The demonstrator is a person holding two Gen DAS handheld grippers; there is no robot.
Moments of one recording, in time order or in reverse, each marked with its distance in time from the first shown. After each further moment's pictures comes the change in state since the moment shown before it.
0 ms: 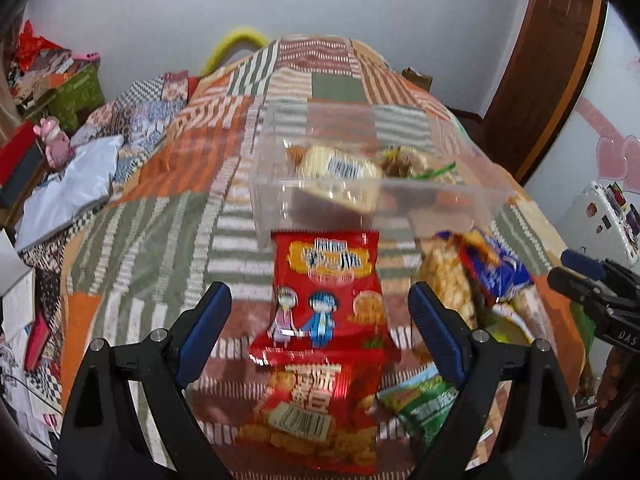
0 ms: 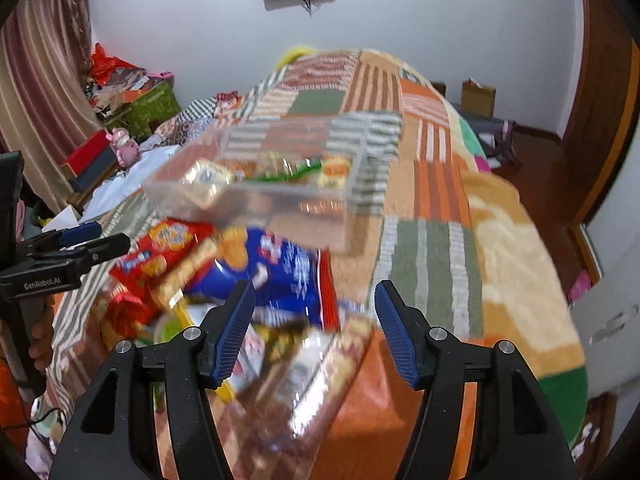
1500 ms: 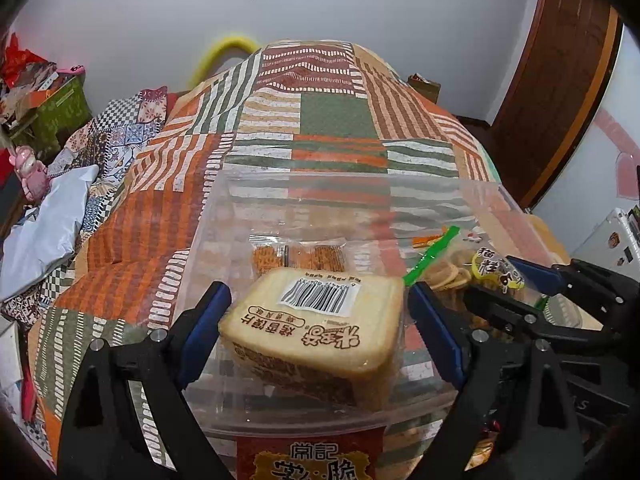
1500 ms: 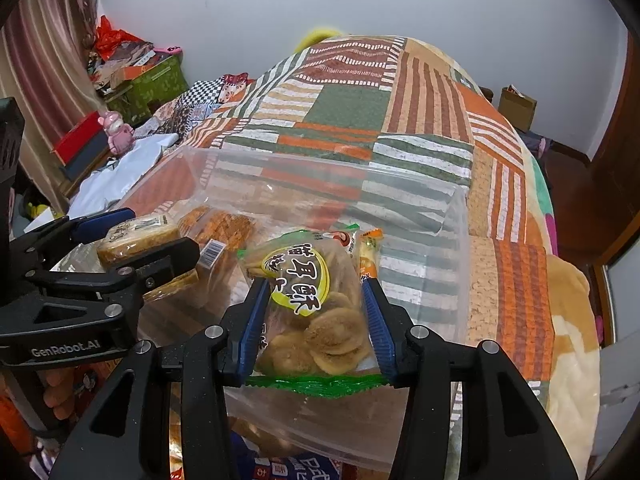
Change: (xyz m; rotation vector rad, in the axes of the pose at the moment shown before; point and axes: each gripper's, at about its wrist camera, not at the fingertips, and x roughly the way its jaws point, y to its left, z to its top) left arm 0.102 -0.014 0.112 0.017 -0.024 0.018; right arm 0.105 0.026 0.106 -0.111 0.053 0.030
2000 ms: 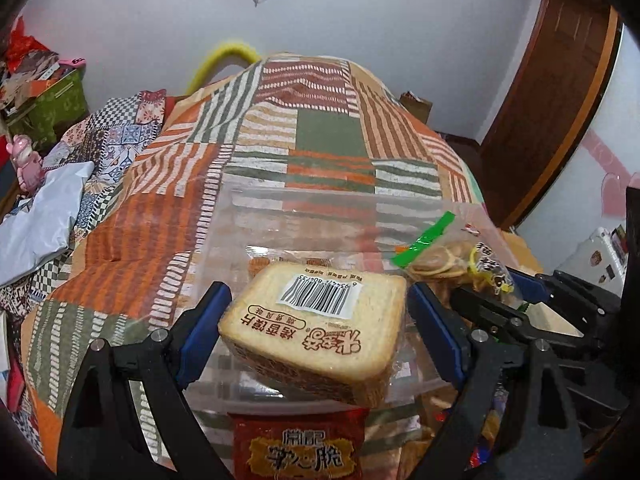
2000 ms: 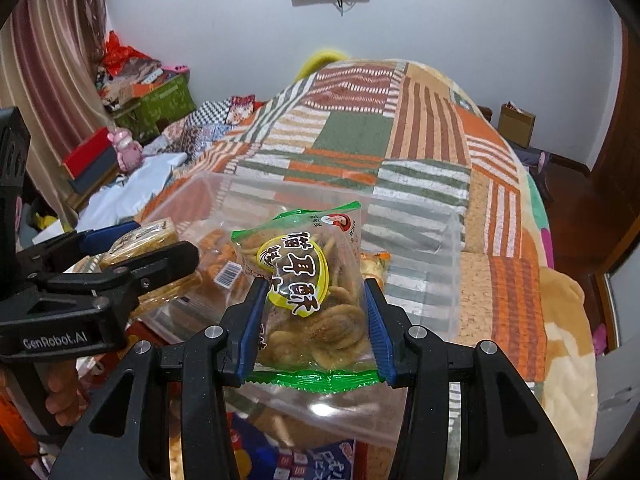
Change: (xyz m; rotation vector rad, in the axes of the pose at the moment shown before) left arm -0.019 0.004 0.001 -0.045 -0.043 -0.053; right arm -0.013 0.006 0.002 0.002 -0.064 0.008
